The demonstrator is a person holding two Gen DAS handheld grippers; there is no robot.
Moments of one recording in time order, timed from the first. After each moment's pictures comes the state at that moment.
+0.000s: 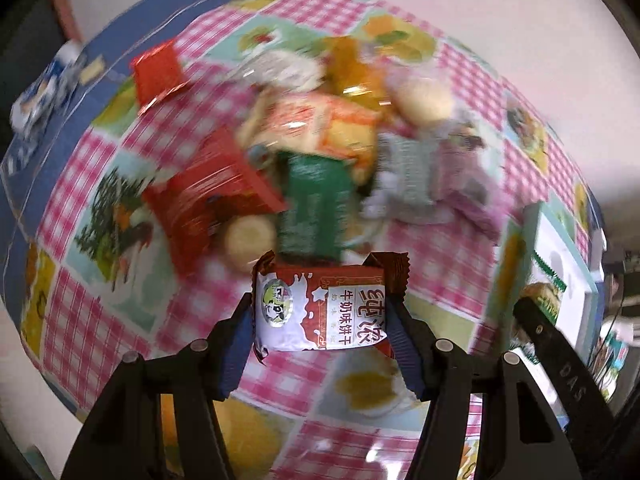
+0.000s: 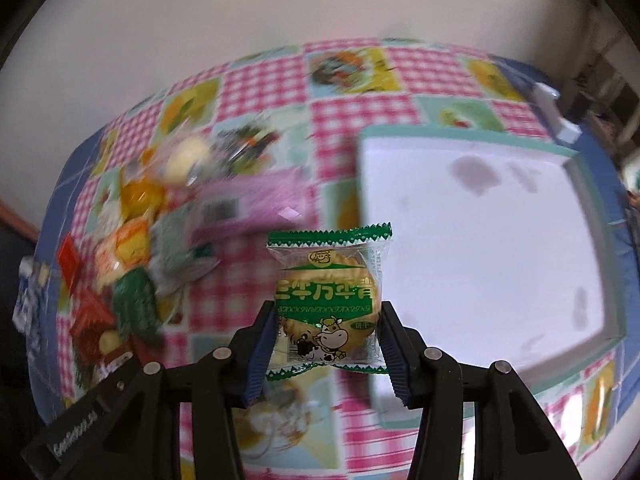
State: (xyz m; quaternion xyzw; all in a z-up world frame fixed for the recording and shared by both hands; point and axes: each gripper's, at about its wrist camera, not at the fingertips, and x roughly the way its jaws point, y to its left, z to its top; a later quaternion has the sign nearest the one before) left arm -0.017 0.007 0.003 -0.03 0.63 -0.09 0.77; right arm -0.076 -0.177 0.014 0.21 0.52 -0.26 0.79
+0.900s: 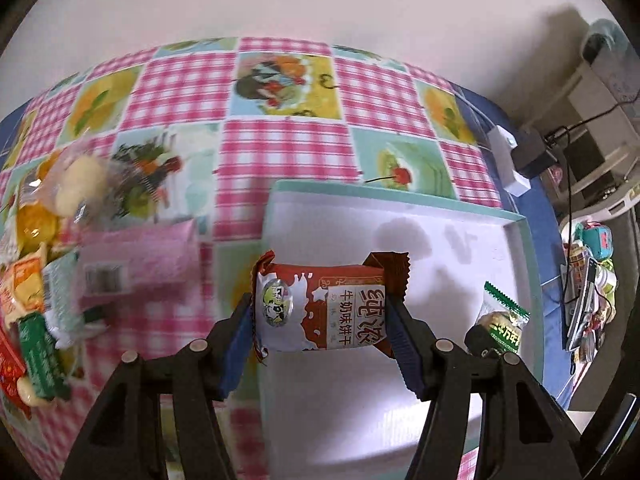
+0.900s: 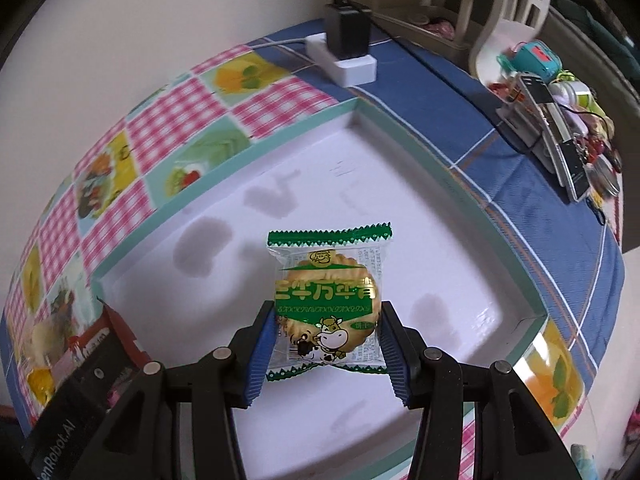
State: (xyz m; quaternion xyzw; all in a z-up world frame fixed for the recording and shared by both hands) left arm -0.026 -0.214 0.003 0.08 0.57 -0.31 0.75; right arm -0.162 -0.328 -0.002 0.34 0.46 -0.47 0.68
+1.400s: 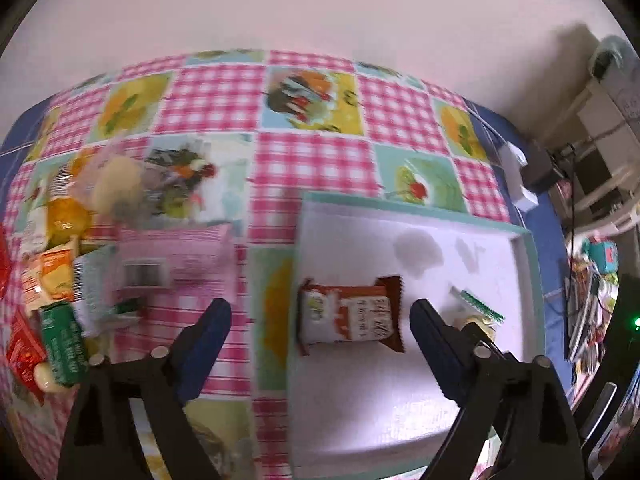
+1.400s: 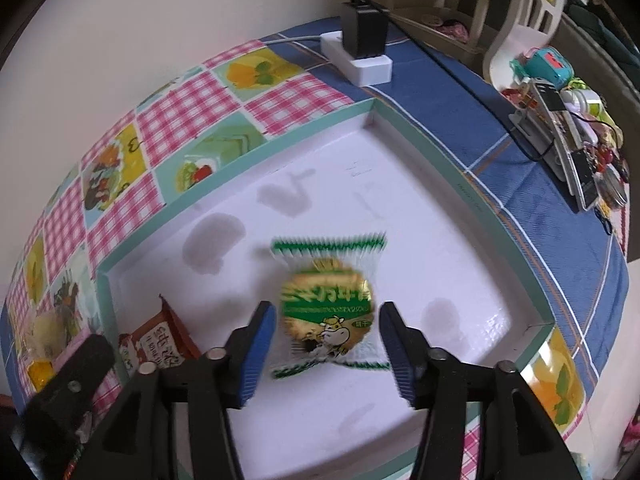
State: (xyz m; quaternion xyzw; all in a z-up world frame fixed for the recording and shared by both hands) left arm -0.022 -0.189 0.022 0.07 0.57 -0.27 0.78; right arm -0.149 -0.320 -0.003 0.33 0.47 -0.44 0.69
